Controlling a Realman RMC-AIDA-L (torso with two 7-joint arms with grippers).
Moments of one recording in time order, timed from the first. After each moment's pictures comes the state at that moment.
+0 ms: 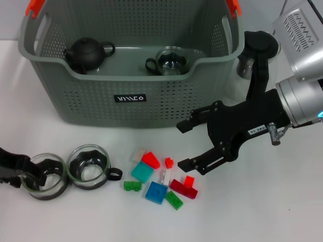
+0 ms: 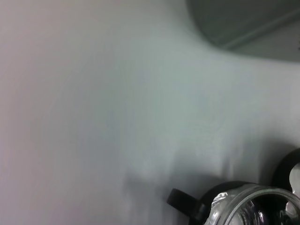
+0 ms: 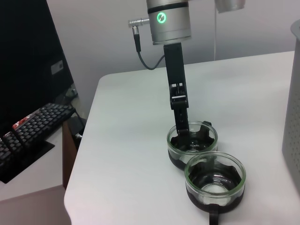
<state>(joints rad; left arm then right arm) -0.58 -2.04 0.77 1.10 2.86 1.75 -2.70 0.72 2.05 -1.22 -0.96 -2.00 -1.62 1.69</state>
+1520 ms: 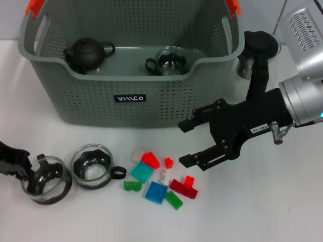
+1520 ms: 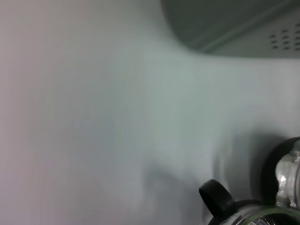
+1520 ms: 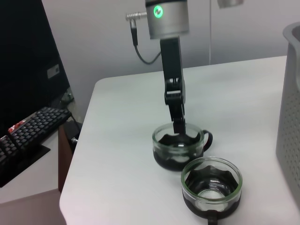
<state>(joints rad) -0.60 -2.03 0.81 1.14 2.86 1.80 -2.69 0.71 2.05 -1.19 -0.95 -2.00 -1.62 1.67</state>
